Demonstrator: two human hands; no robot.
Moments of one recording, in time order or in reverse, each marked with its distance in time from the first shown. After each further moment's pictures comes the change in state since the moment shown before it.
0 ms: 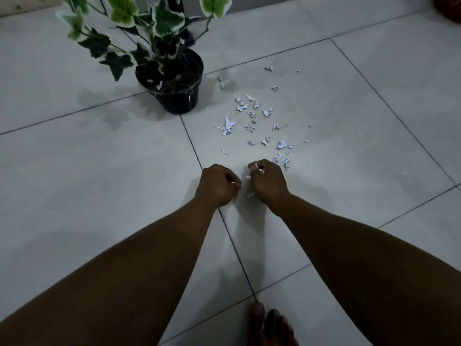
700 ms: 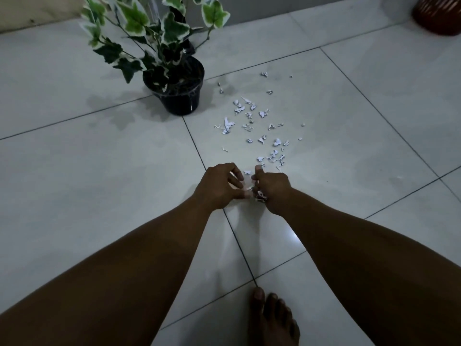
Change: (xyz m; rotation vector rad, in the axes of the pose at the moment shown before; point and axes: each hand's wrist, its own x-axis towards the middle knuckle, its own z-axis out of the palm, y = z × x) left_hand -0.040 0.011 -0.021 -0.088 -0.171 0.095; right_hand -0.030 -0.003 -0.020 0.372 -0.136 0.445
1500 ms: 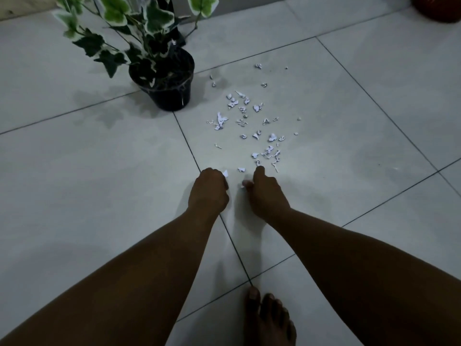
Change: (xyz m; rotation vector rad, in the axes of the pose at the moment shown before) left_hand 0.013 -0.022 0.030 0.409 0.190 -0.114; right_hand -0.007 0.025 -0.001 -0.839 0.121 -0.408
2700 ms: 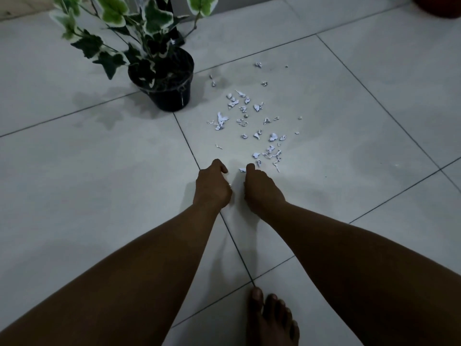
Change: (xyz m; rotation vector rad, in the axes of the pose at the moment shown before) left_hand 0.005 0.011 -0.007 -0.308 -0.006 -0.141; right_hand 0.013 -0.015 0.008 -0.242 -0.024 -0.065
